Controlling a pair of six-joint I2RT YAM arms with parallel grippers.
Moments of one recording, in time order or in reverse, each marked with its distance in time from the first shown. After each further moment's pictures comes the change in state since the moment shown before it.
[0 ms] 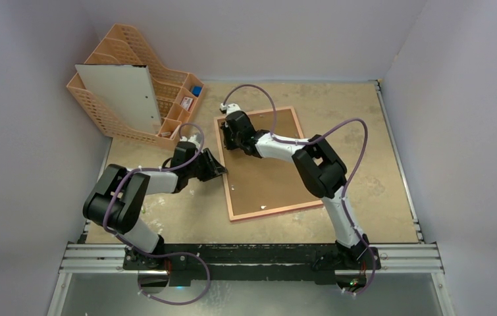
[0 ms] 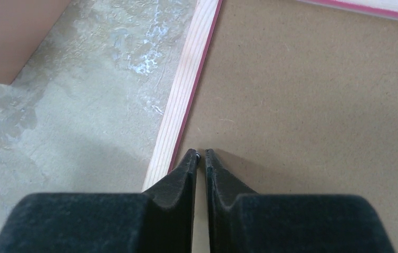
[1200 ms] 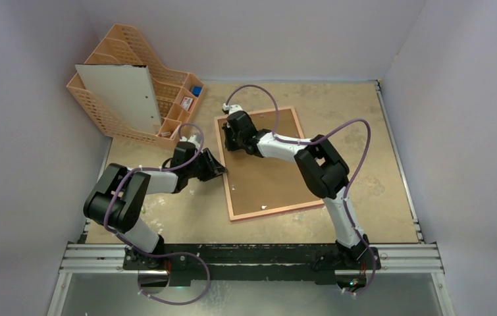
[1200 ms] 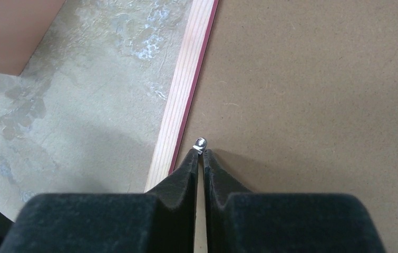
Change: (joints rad) left arm 0.004 0.010 -0.004 0.020 0.011 -0.010; right arm 0.002 -0.019 -0.010 -0.042 -0.021 0.043
